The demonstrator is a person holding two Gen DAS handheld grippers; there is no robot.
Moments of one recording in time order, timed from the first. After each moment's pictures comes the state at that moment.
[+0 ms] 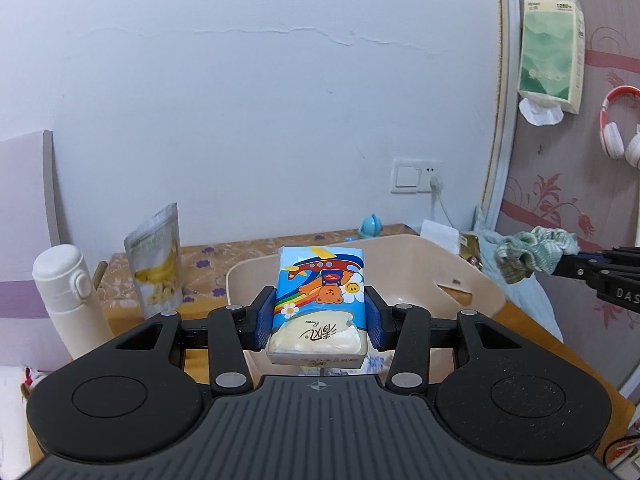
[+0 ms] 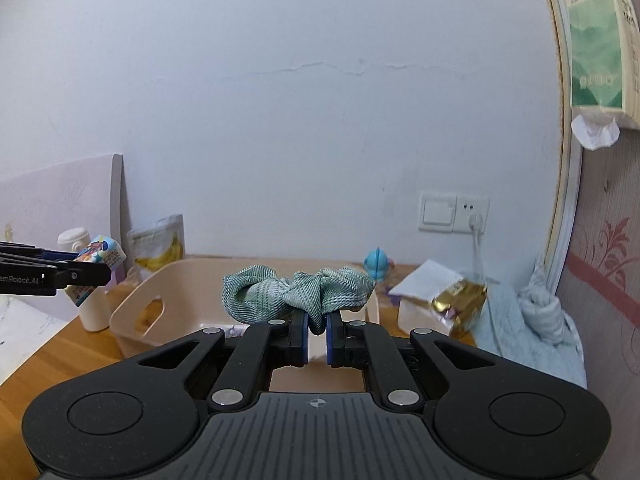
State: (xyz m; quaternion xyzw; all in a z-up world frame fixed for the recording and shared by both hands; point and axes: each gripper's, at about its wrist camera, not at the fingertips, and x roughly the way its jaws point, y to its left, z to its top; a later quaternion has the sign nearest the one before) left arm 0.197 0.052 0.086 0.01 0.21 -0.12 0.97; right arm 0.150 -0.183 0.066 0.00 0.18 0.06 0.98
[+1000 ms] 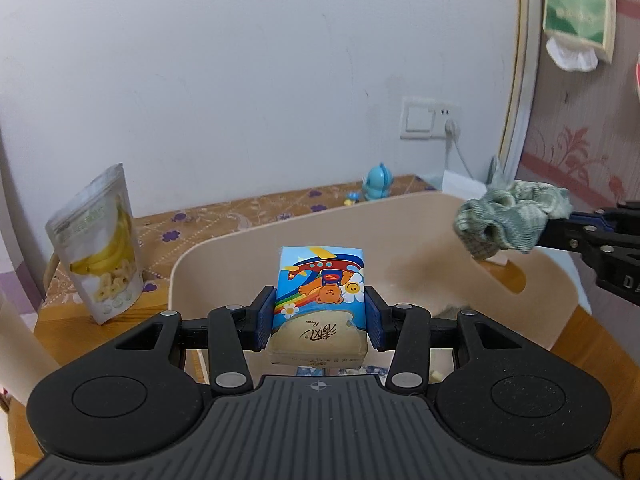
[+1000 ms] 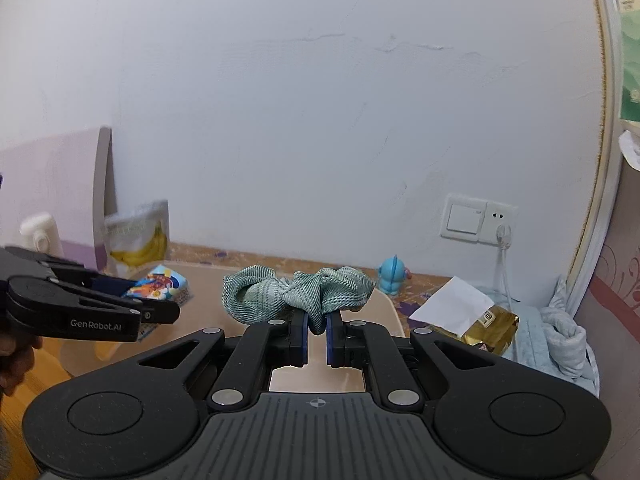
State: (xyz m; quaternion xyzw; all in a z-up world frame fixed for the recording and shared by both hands) left arm 0.316 0.013 0.030 0.04 0.29 -0.13 0.95; right arm 0.253 -0.154 0.045 -0.05 0.22 0.07 0.97
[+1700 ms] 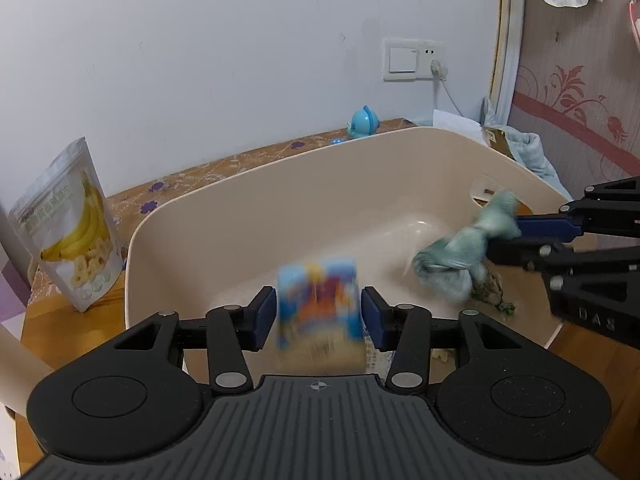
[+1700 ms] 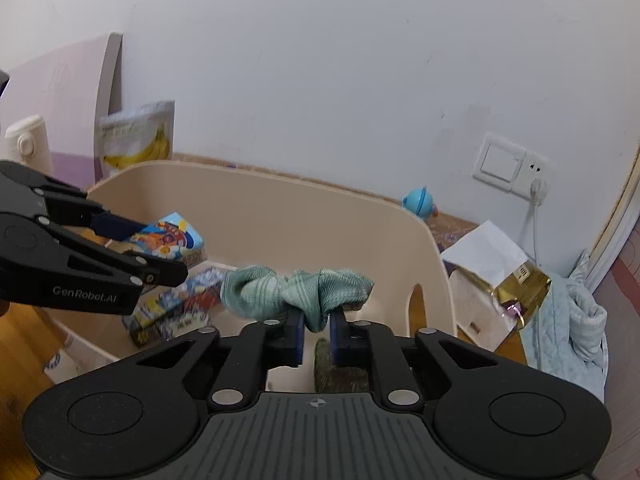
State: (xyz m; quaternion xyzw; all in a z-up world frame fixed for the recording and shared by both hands) left arm 0.332 -0.003 0.004 0.08 0.34 -0.15 0.92; right arm 0.286 -0.139 -0.001 -0.10 0.31 0.09 0.94
